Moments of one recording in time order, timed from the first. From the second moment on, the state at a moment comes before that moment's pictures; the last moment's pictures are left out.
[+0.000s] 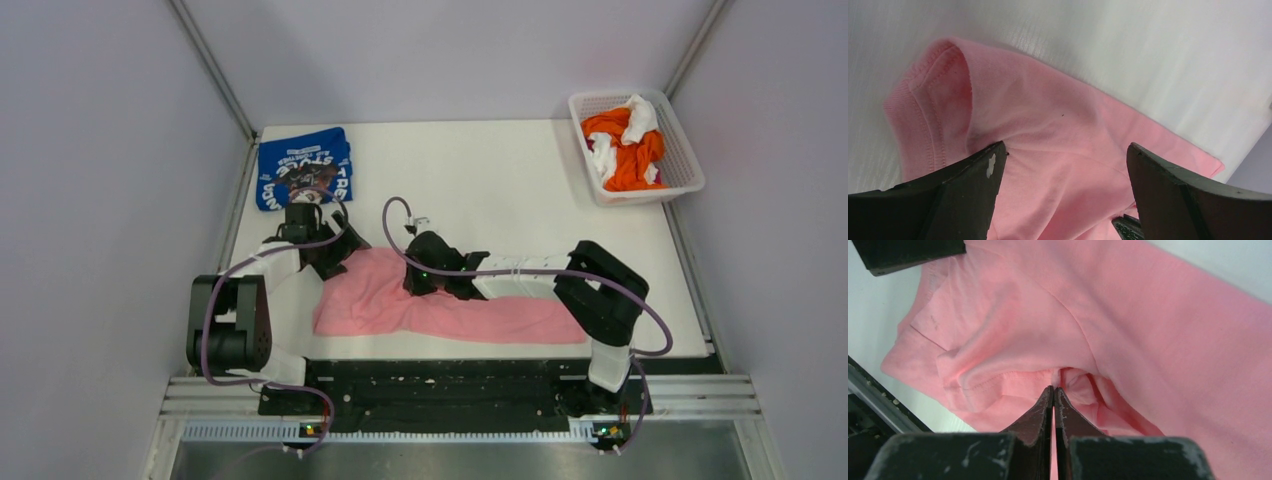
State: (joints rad) left arm -0.01 1.49 0.74 -0.21 0.30 -0.72; right arm 1.02 1.84 1.10 0.01 0.09 0.65
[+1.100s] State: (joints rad) left arm -0.01 1.51 0.77 -0.23 0.27 -0.71; right arm 1.02 1.74 0.99 -0.14 0.00 0.80
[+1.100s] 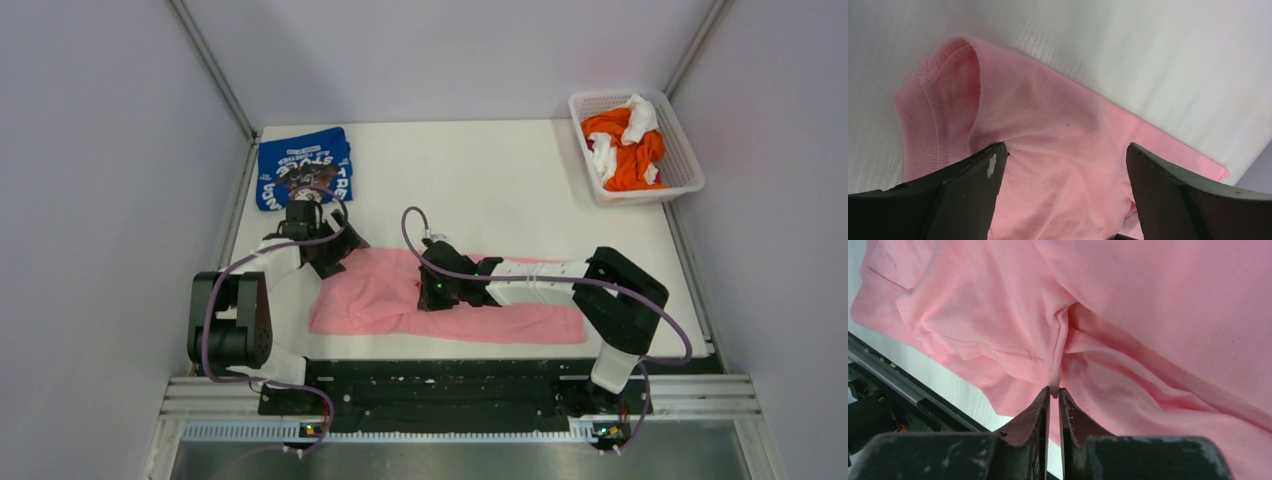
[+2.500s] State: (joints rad) left arm -0.28 1.73 1.05 -0.39 0.16 -0.85; right arm 0.64 1.36 0.59 -0.13 0.29 0.71
